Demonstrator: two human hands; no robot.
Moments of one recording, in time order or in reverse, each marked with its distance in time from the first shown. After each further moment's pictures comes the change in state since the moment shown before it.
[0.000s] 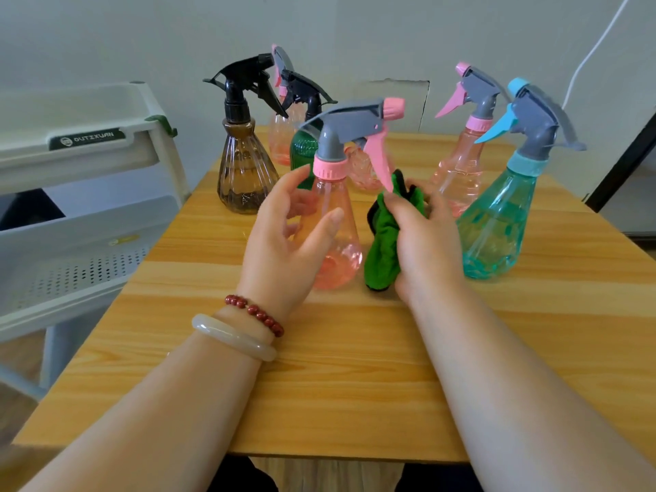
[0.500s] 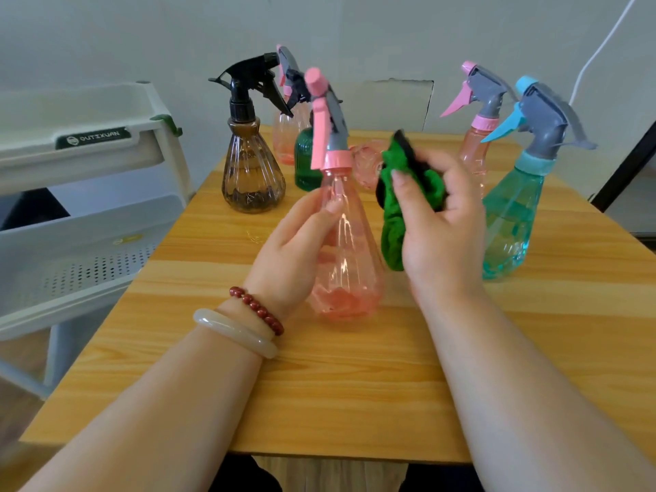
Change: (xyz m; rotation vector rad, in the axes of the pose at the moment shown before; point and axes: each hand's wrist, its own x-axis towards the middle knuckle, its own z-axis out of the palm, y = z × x) left_hand 0.000 0.014 -0.004 -0.376 -0.194 -0.317; right_hand -0.015 -0.013 -0.003 -0.247 -0.071 -0.618
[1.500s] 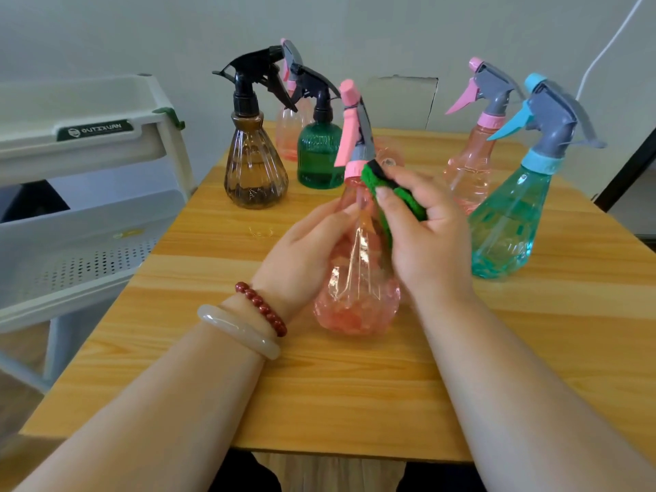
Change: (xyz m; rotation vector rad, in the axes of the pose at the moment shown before) left_hand 0.003 -0.006 0.000 -0.072 -0.183 -0.071; right_hand -0.007 0.001 0.003 -0.008 -0.146 0.006
